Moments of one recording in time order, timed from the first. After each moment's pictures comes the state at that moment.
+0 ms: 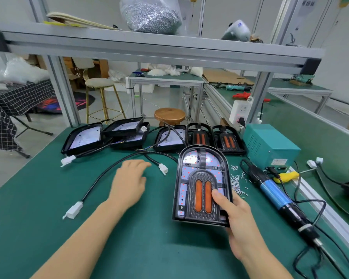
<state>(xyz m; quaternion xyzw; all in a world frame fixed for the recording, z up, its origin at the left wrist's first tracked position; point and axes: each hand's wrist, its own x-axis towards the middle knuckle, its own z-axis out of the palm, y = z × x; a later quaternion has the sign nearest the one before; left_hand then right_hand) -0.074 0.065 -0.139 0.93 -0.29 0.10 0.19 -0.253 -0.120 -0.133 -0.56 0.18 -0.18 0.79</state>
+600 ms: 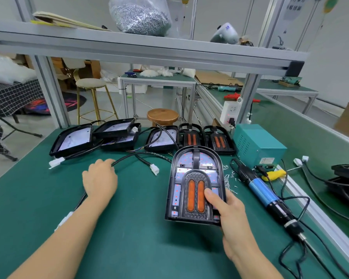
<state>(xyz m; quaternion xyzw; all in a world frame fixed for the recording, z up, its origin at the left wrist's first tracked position) -0.043 0.077 -0.145 0.98 -0.04 0.14 0.16 -0.261 -0.120 -0.127 -0.59 0.21 -0.21 0.75</state>
